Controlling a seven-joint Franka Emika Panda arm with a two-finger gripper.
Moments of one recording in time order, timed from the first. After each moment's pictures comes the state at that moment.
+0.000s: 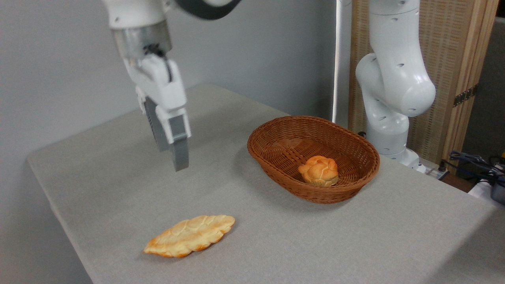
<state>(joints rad) -0.36 0.06 0.26 -1.60 -0.03 1.75 0.77</state>
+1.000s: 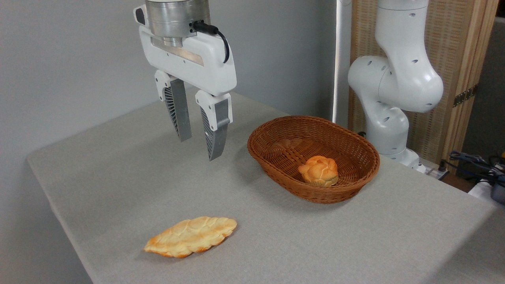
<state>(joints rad) -0.04 -0.03 0.02 -1.65 -0.05 1.69 0.71</state>
